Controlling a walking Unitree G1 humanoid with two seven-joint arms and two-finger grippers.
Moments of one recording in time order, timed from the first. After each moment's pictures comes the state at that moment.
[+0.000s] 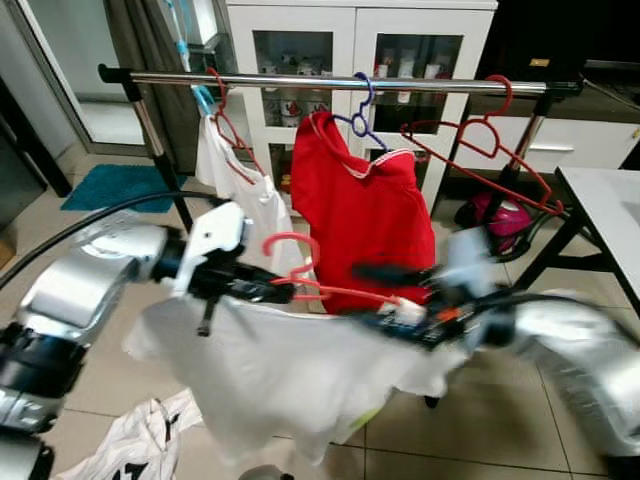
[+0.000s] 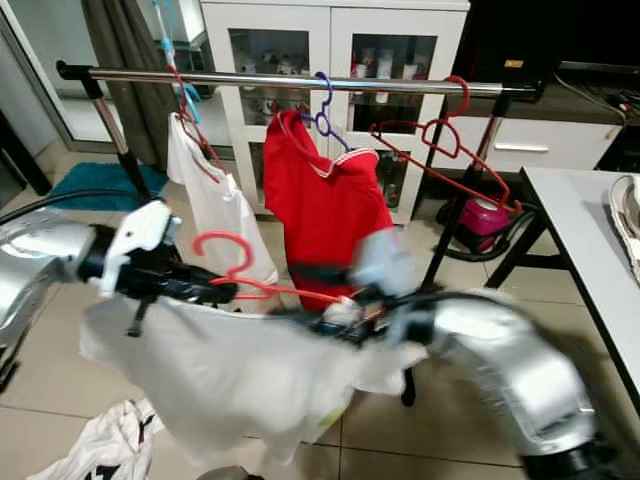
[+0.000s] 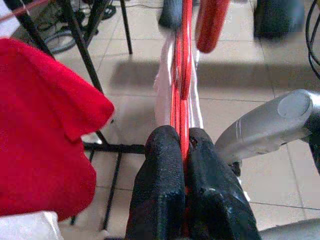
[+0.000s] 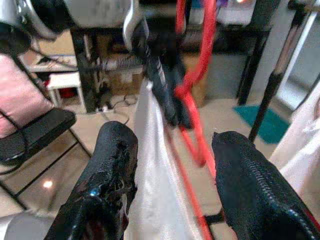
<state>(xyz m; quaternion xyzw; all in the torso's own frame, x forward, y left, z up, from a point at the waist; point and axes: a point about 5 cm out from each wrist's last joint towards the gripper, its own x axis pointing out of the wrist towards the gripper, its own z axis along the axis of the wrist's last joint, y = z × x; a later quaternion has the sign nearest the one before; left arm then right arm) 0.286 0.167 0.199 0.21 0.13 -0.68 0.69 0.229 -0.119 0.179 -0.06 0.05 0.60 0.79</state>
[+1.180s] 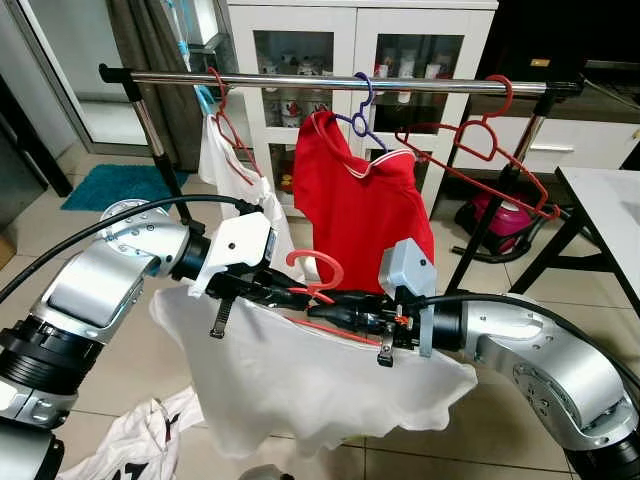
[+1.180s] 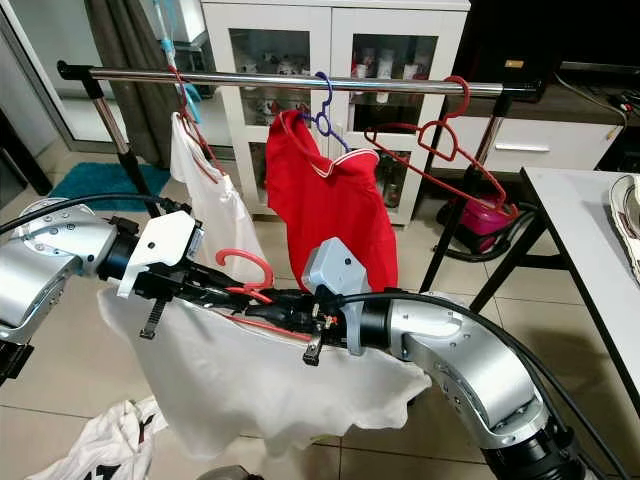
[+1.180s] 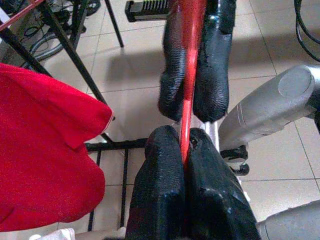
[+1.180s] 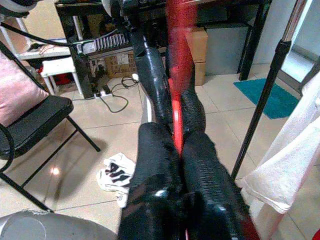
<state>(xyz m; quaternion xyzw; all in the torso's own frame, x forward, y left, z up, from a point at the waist) 0.283 0.149 0.202 0.27 0.11 -0.70 0.65 0.235 -0.093 0.168 -0.06 0.10 0.59 0.80</state>
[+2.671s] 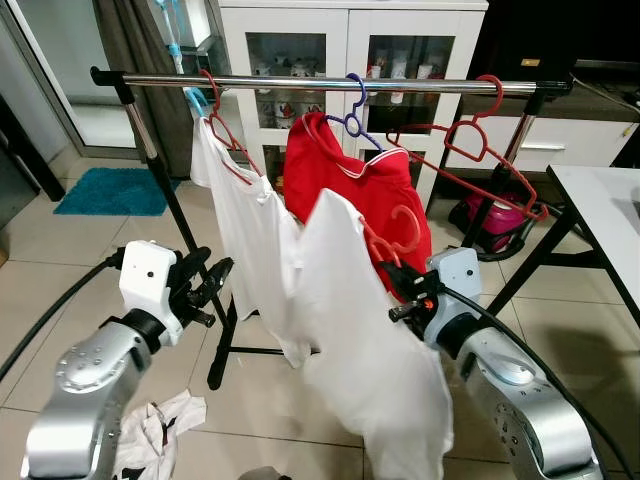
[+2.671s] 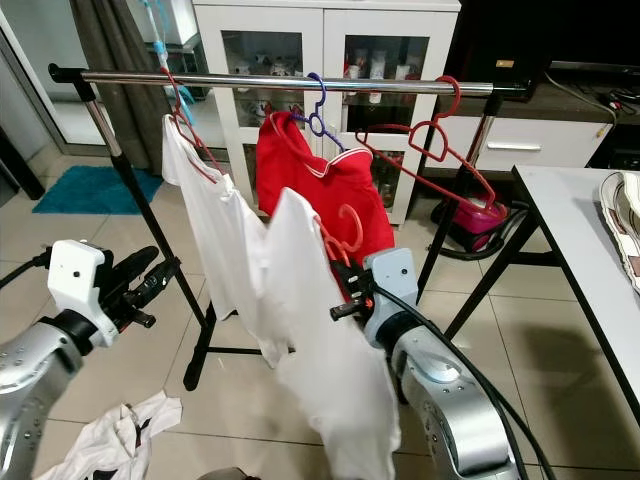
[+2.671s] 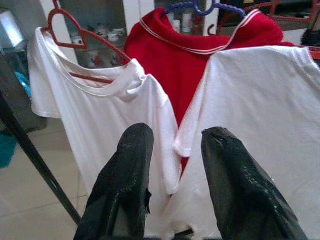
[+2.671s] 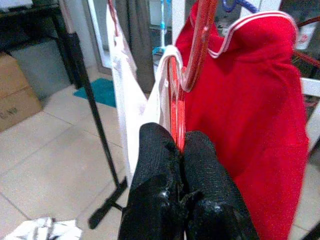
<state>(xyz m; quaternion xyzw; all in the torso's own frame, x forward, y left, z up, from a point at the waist) 0.242 0.201 0.136 0.04 0.06 -0.17 0.98 0.246 -0.128 0.119 0.00 0.09 0.22 0.97</state>
